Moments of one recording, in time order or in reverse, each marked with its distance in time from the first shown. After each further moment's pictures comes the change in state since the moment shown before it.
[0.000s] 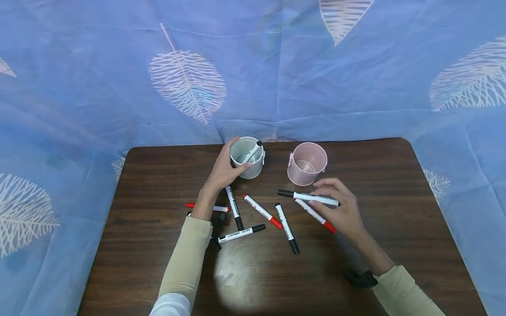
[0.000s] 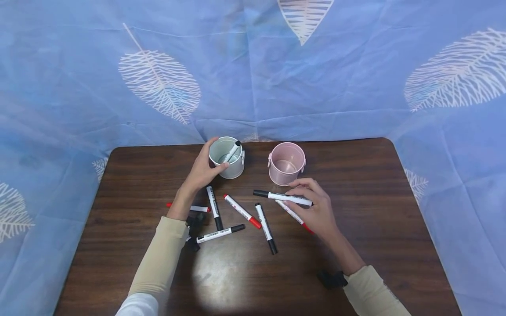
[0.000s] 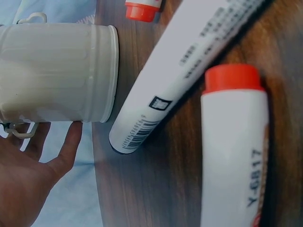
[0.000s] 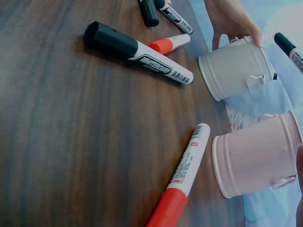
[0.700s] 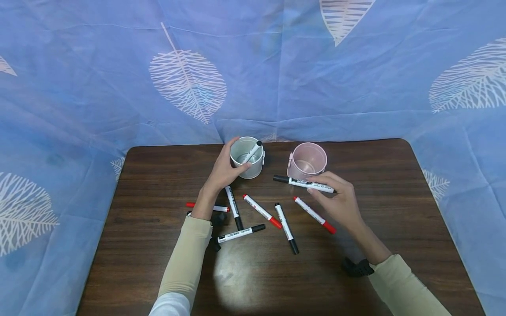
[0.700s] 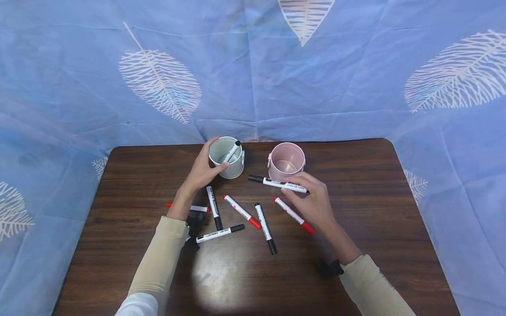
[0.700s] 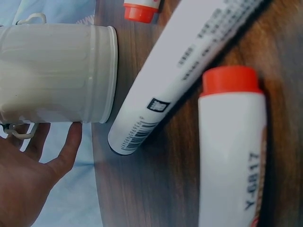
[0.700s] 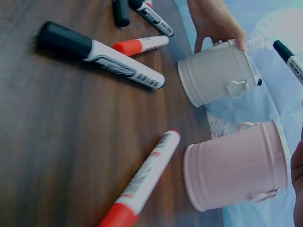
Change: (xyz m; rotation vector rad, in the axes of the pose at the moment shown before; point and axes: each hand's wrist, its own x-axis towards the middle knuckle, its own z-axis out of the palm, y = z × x) left_hand -0.001 0.003 0.000 0.001 0.006 0.003; right_hand 0.029 -0.020 0.000 0.074 -0.002 -0.068
